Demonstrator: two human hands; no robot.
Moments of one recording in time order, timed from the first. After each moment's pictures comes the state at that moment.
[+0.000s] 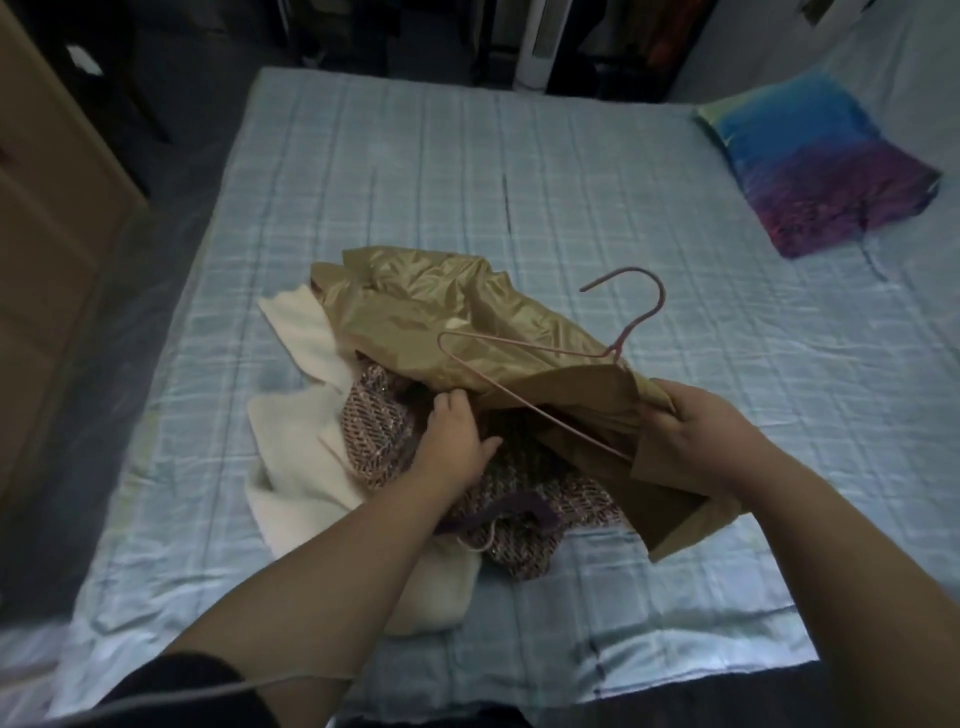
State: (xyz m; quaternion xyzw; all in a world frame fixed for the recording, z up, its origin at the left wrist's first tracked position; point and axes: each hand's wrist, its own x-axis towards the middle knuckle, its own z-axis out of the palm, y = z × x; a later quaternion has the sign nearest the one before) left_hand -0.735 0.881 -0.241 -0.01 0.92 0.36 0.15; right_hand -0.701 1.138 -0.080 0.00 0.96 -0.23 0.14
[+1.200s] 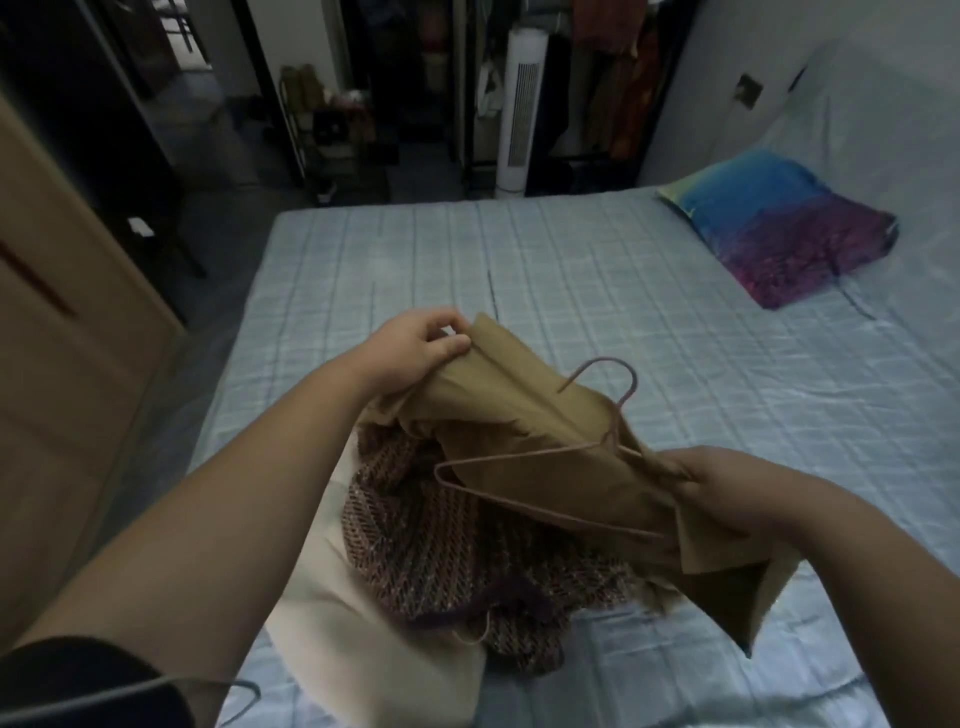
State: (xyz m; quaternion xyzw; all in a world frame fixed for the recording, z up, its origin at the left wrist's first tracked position) left_hand -0.853 0.857 -0.006 0.19 0.89 0.41 0.11; right_hand -0.700 1.196 -0.012 0.01 0.95 -0.17 0.25
